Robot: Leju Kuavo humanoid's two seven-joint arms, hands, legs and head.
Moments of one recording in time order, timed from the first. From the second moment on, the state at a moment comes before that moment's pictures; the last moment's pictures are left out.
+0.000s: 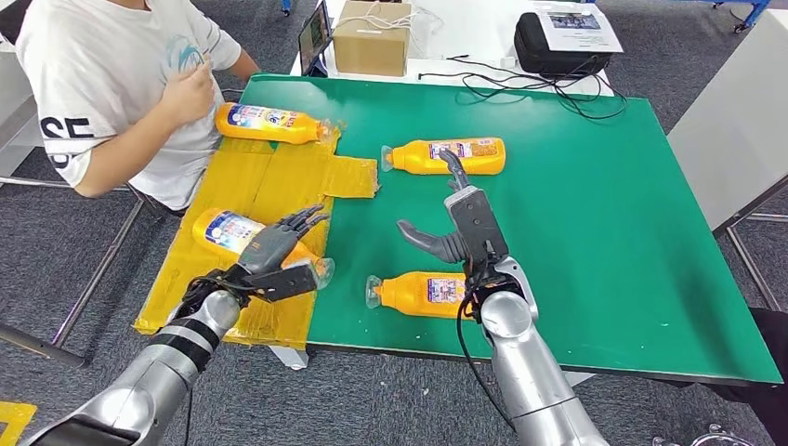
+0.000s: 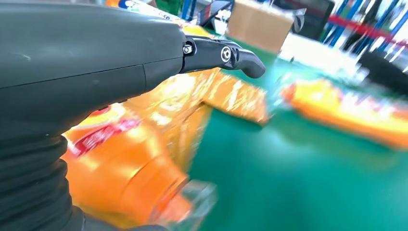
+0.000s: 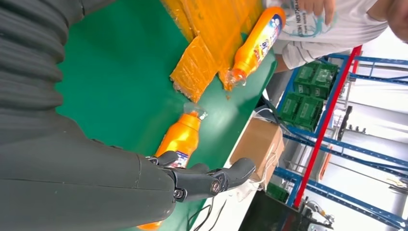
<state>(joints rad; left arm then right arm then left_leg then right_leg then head) -0.52 0.03 -0.32 -0.74 -0.73 0.06 -0.57 -0.43 0.15 0.31 -1.22 0.34 -0.09 -0.21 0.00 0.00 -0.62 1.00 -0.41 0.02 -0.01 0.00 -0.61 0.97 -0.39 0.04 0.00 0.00</state>
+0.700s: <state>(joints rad) -0.35 0.01 -0.11 -1.06 -0.37 -0.18 -0.60 -0.42 0.14 0.35 -1.17 0.42 -0.08 -0.16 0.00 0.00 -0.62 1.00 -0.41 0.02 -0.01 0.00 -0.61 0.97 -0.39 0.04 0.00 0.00</state>
